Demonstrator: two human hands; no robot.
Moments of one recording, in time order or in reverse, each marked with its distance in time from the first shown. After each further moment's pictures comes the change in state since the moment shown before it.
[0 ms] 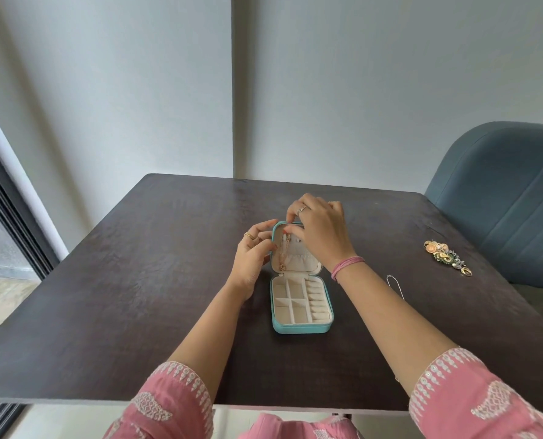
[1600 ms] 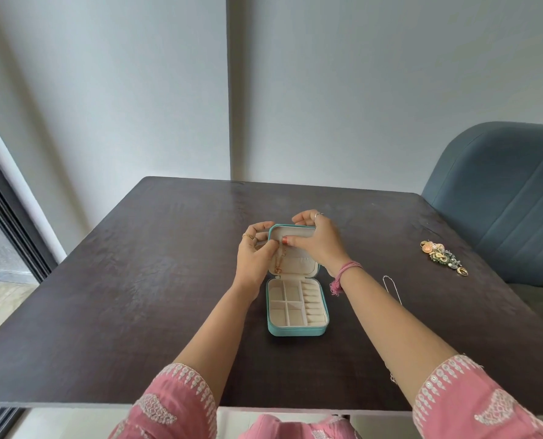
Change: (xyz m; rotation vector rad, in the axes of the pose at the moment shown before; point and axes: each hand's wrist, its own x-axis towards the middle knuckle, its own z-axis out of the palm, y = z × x) left_hand 0.003 -0.003 0.016 0.047 0.143 0.046; right_hand -0.015 0.010 0.011 0.722 -0.181 0.579
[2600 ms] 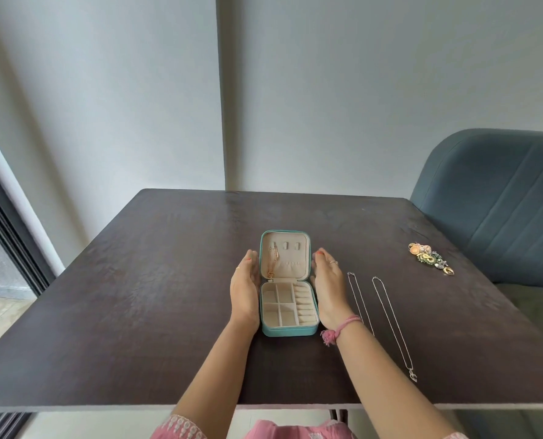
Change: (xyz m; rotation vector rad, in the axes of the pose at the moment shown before) left_hand -0.043 -0.009 0.004 -0.420 0.116 -0.198; right_hand -0.055 0.042 0.018 0.718 0.214 0.428
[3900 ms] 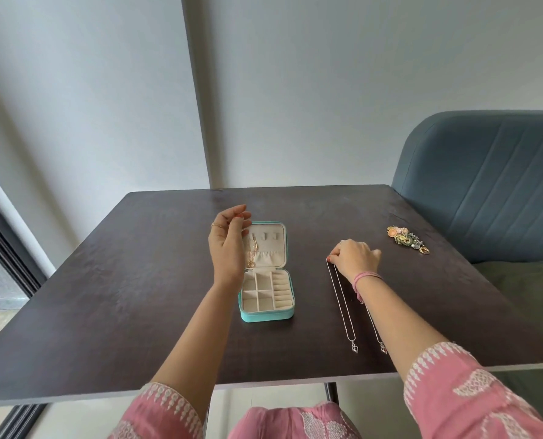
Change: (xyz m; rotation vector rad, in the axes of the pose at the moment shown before) left_hand -0.017 0.041 0.050 0.286 0.000 0.457; right_hand 0.045 -0.041 -0.092 -1.528 0.158 -0.226
